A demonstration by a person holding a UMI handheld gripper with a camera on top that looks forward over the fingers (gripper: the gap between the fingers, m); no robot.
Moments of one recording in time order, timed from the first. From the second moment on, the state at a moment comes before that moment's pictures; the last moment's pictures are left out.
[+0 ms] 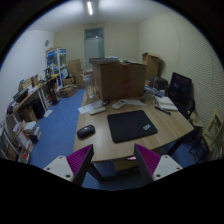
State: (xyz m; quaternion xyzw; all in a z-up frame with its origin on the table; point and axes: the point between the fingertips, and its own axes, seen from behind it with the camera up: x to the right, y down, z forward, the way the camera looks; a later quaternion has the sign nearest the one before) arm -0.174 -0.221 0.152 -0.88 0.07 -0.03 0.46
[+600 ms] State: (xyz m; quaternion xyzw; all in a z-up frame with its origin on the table) arm -0.284 -0.095 0.022 -0.90 -0.01 0.08 0.42
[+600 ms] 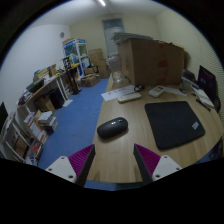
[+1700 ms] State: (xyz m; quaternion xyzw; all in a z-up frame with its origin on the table) arm -0.298 0.033 -0.022 -0.93 0.03 -0.02 0.36
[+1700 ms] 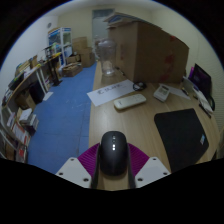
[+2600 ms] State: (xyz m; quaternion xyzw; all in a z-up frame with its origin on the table) arm -0.041 0.050 -0.006 -0.91 -0.08 0.02 0.40
